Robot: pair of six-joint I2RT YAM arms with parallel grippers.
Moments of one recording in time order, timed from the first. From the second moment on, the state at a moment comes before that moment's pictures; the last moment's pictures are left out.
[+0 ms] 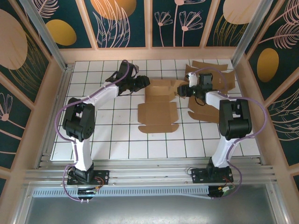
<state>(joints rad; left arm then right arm) -0.44 1.98 1.54 -0.28 0.37 -0.78 0.11 1.86 1.11 0.04 -0.50 -0.02</state>
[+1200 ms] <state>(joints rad) -0.46 1.99 1.54 -0.22 0.40 -0.82 0.29 1.86 1.29 -0.28 -0.33 0.57</state>
